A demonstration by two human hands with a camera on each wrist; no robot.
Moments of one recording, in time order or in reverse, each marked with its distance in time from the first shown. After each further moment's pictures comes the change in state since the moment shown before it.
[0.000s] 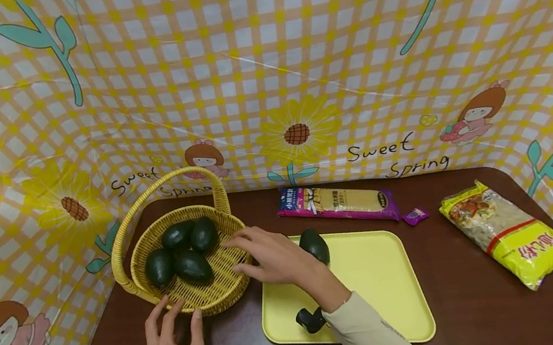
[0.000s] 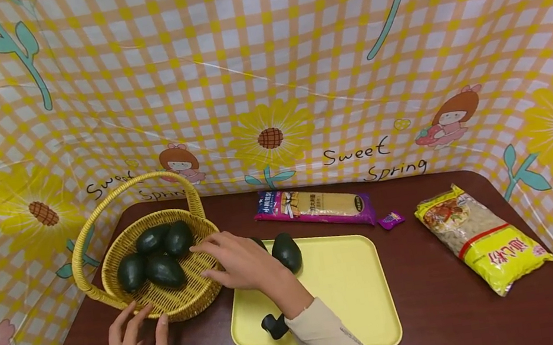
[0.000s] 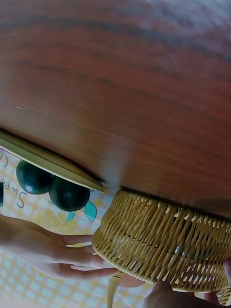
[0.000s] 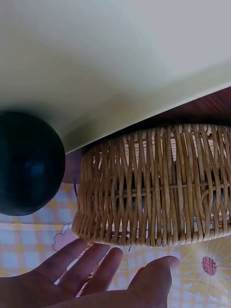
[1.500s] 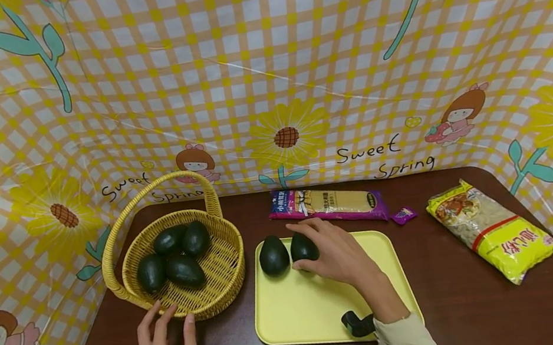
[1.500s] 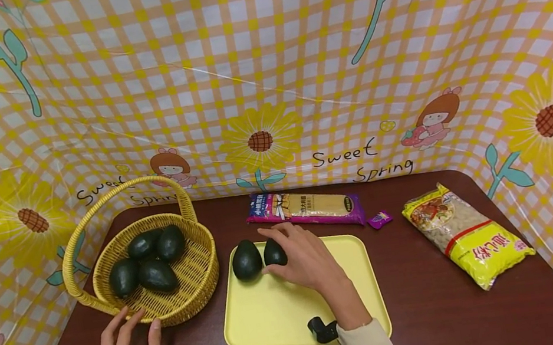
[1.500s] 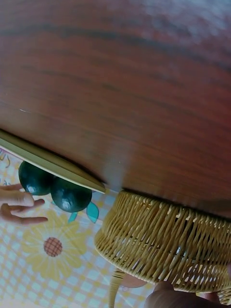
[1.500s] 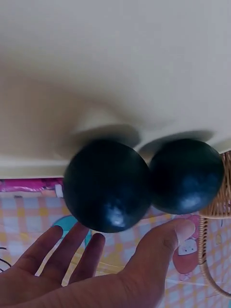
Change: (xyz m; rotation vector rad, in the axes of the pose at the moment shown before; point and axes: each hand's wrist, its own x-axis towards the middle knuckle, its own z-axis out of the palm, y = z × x) left_hand -0.003 0.000 0.000 -0.007 0.018 0.002; right_hand -0.103 0.053 -0.032 -0.126 0.183 0.308
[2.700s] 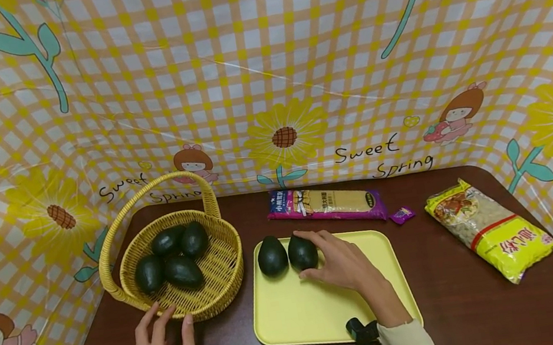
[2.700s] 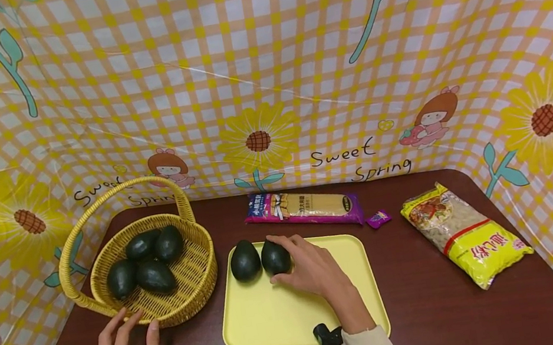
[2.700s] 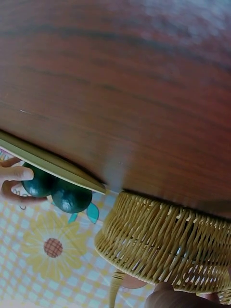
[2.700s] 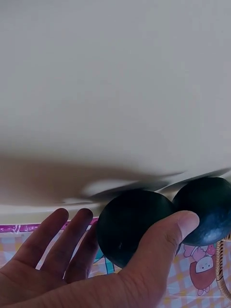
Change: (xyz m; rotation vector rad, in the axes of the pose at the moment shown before) left_hand 0.000 0.000 0.001 -0.003 0.000 -0.001; right_hand -0.019 0.016 0.019 0.084 -0.095 0.171
